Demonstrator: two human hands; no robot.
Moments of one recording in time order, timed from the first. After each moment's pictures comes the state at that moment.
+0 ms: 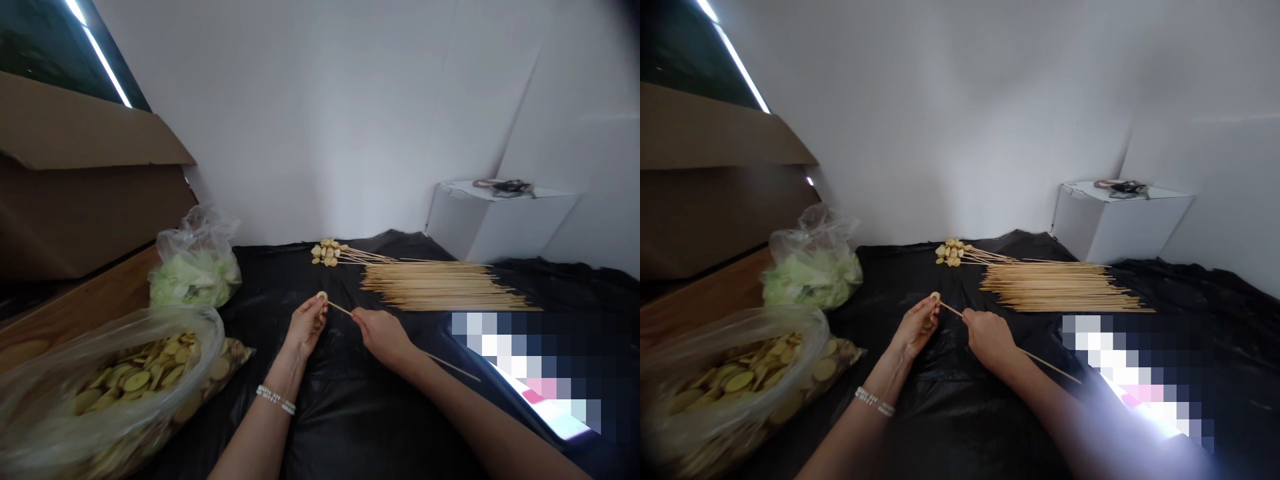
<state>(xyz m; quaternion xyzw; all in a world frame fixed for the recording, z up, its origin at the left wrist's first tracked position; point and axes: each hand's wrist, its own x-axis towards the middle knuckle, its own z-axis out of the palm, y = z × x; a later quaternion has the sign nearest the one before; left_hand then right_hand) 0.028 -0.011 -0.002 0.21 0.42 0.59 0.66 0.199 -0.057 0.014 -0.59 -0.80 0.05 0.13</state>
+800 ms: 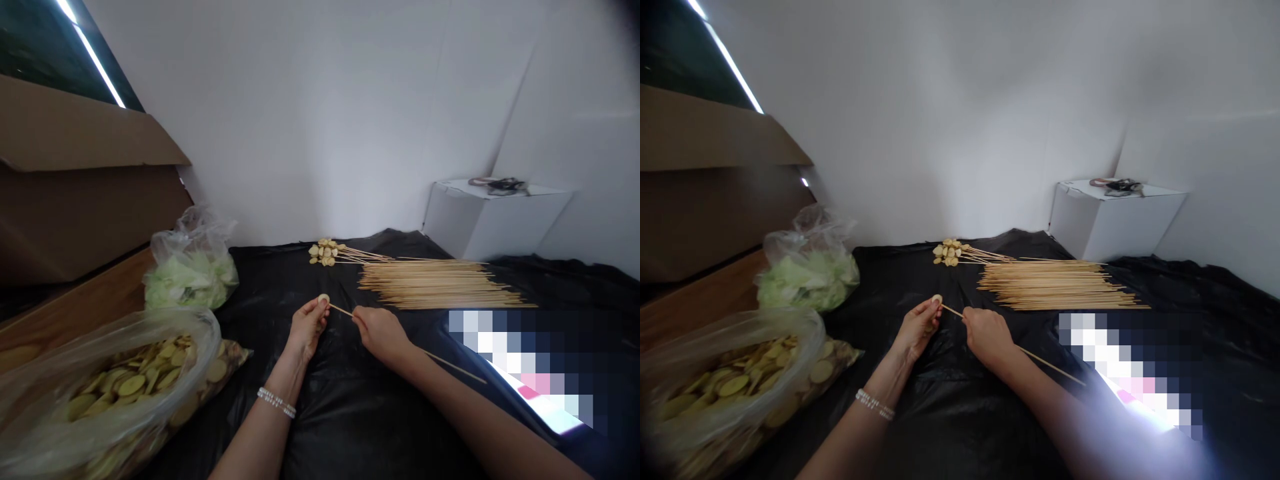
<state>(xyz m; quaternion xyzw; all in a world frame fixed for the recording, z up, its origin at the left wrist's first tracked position) 0.034 -0.012 -0.012 0.27 0.43 0.58 0.63 0.200 -0.056 0.014 -0.59 -0.79 0.05 0.14</state>
